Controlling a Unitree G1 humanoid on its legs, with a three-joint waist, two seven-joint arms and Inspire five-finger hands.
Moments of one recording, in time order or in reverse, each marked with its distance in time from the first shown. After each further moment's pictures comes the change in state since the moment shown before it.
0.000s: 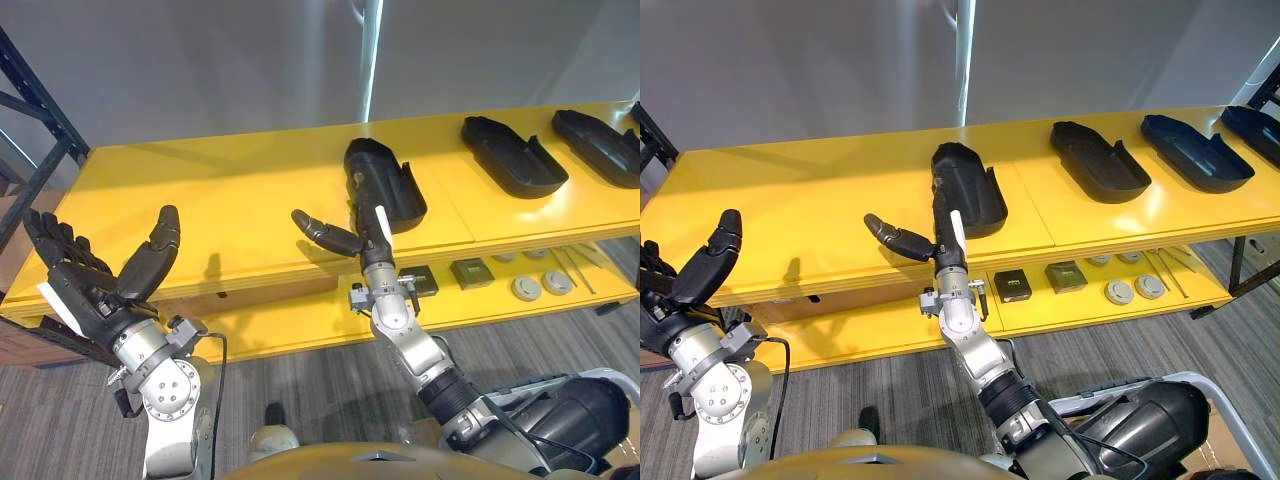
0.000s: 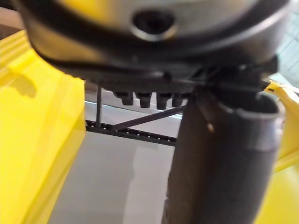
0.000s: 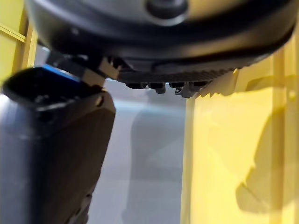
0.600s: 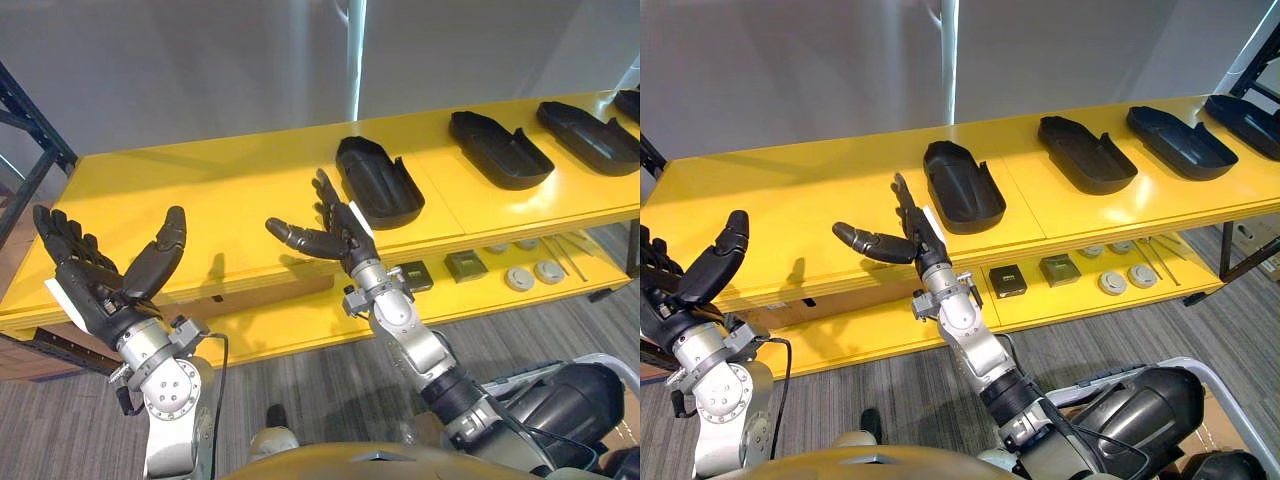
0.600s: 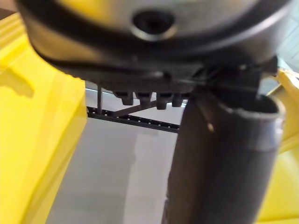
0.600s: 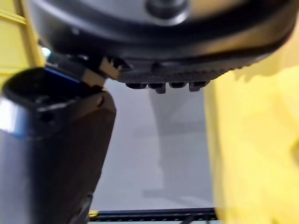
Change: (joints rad) left arm -0.009 0.000 0.015 0.000 0.000 0.000 -0.041; right arm 0.042 -0.055 0.007 -0.274 0.209 -0.039 0.316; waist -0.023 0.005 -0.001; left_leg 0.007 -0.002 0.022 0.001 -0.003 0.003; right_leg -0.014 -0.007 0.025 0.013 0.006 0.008
